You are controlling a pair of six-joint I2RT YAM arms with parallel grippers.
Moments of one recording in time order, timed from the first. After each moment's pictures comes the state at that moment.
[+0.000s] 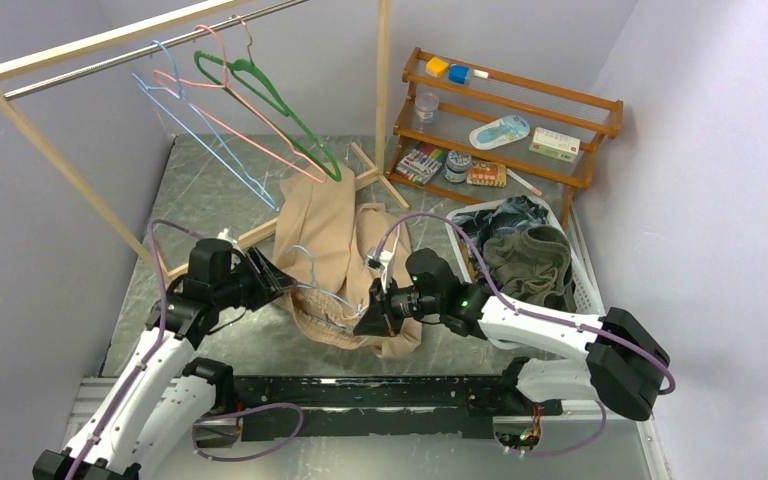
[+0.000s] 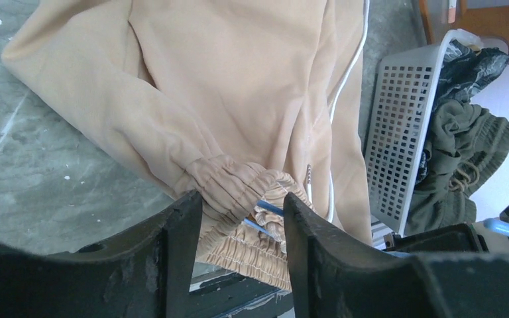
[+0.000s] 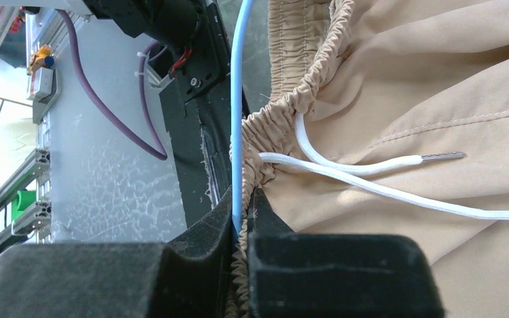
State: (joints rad) left arm -0.28 0.68 0.56 -0.57 0.25 -0.89; right arm 0.94 1.21 0.59 0.14 -0.57 0.37
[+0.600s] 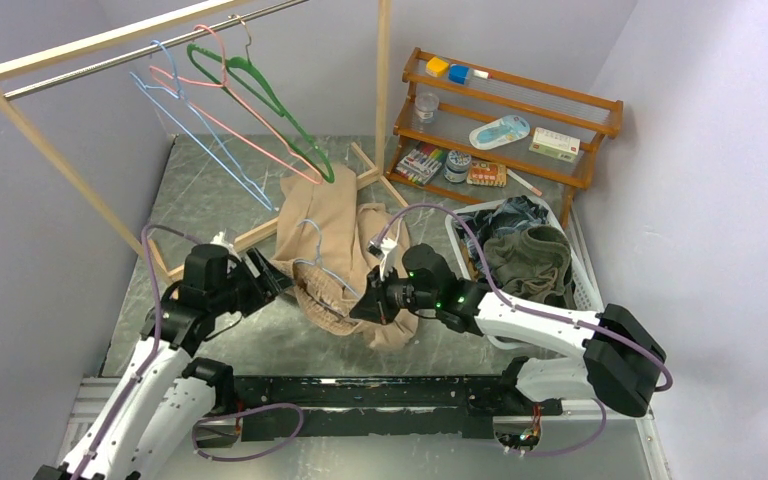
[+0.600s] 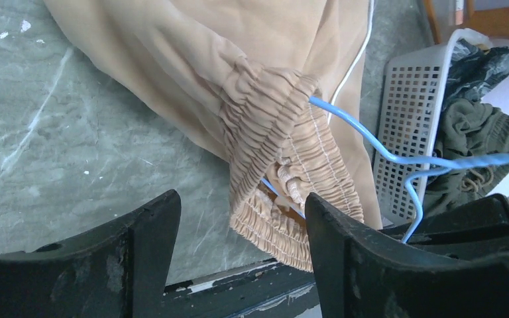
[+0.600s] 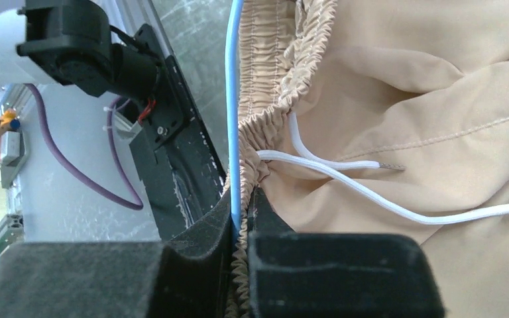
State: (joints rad) left arm -0.28 0.65 0.57 -0.63 0.21 -0.86; right arm 0.94 1.23 0.63 0.13 -0.39 0.42
